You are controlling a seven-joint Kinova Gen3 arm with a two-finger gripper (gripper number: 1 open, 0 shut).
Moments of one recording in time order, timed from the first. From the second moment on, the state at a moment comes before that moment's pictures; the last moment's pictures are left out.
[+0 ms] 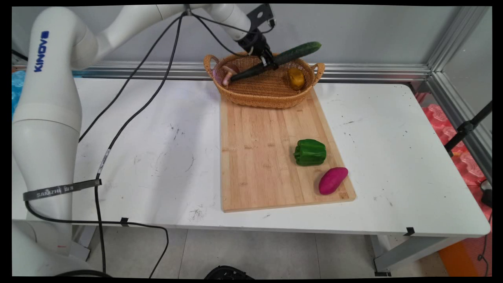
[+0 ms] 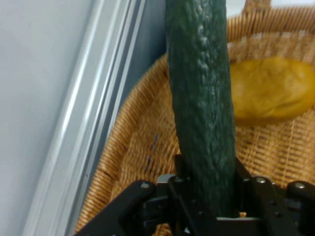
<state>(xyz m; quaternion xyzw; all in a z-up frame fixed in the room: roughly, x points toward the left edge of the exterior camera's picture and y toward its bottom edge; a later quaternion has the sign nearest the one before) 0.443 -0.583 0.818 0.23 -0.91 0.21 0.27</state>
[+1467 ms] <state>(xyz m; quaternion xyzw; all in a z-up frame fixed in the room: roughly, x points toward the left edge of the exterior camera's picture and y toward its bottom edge) 0.334 -0.406 0.940 0.22 -0.92 0.15 0.29</state>
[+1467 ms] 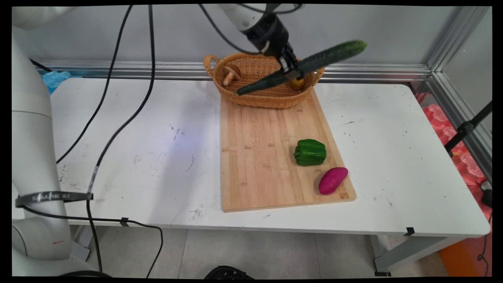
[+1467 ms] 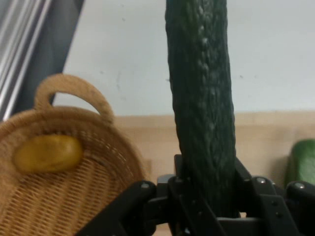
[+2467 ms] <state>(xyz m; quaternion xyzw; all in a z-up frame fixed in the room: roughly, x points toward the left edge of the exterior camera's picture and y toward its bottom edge) 0.332 -0.358 0.860 0.22 -0.94 0.13 0.24</state>
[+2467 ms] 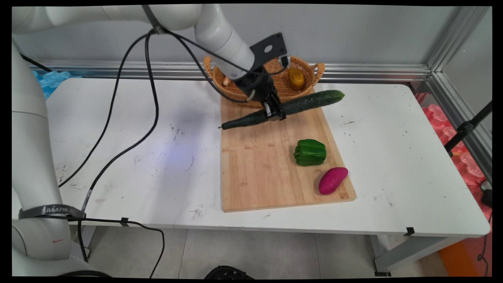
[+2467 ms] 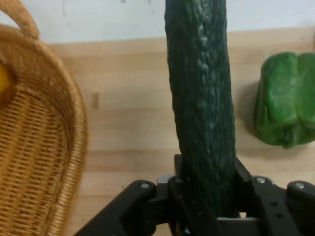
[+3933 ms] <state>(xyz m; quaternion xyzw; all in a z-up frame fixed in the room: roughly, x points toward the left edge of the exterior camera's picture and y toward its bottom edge) 0.328 -0.350 0.799 0.24 -0.94 0.11 0.24</state>
